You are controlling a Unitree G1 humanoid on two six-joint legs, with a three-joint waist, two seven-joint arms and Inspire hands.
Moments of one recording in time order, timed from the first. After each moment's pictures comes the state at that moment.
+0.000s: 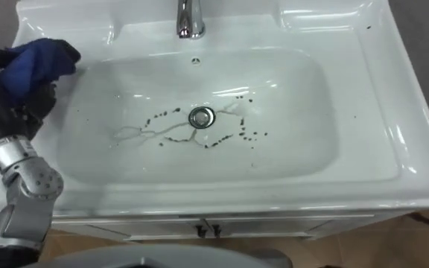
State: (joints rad) left arm 0.17 0.25 0.03 0.05 0.58 0.04 0.77; right arm 0.07 -0.29 0.12 1.34 -0.04 0.14 0.07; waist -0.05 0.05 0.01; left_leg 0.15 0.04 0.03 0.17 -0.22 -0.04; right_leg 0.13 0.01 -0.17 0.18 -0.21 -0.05
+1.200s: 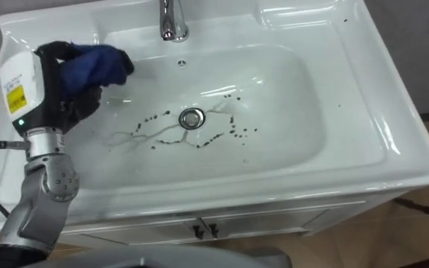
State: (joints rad) left arm 0.17 0.26 -0.12 0.14 0.78 0.08 0.51; right arm 0.07 -0.28 0.15 1.36 -0.09 0.13 0.18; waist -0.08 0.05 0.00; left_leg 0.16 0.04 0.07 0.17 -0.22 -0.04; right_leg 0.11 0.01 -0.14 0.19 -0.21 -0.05
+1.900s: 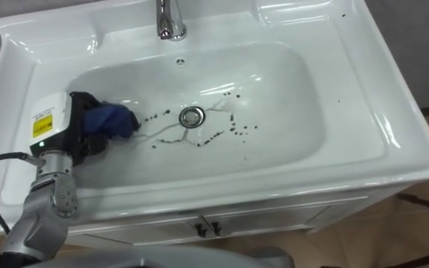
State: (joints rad) left arm 0.19 0.30 -0.14 0.19 0.89 0.17 0.34; right arm 0.05 -0.29 0.15 1.35 -0.09 0.17 0.13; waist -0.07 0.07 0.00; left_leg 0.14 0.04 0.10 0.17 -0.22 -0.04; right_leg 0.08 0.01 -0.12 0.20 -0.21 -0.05
